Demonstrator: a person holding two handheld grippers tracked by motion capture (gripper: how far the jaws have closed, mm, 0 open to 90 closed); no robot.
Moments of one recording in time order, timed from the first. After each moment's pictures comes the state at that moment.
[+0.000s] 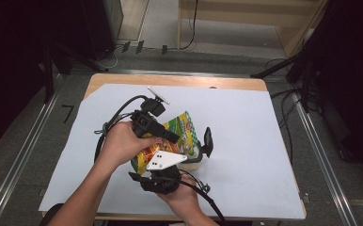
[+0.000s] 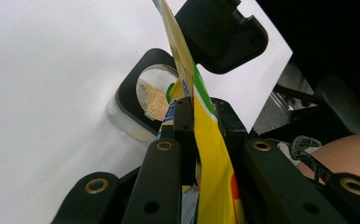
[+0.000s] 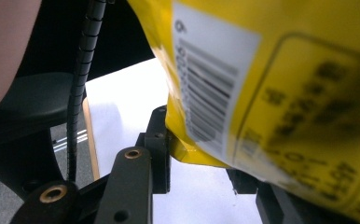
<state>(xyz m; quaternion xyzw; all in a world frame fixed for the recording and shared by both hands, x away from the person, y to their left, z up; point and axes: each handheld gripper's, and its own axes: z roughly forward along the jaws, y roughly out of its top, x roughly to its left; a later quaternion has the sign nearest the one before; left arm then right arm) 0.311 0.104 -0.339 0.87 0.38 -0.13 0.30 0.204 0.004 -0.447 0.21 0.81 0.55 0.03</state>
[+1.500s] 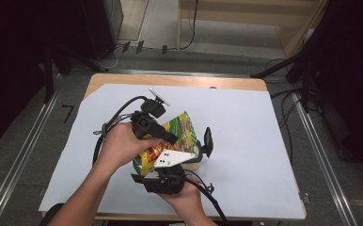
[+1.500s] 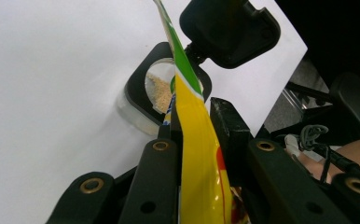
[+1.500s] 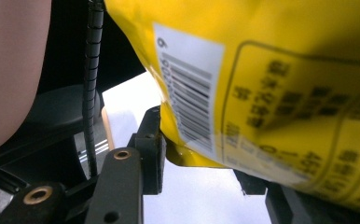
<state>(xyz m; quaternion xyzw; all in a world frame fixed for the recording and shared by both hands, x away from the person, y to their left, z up) 0.309 0.100 -0.340 0.87 0.39 -0.11 0.28 0.205 -0.007 -0.447 0.24 0.79 0.56 -0.02</state>
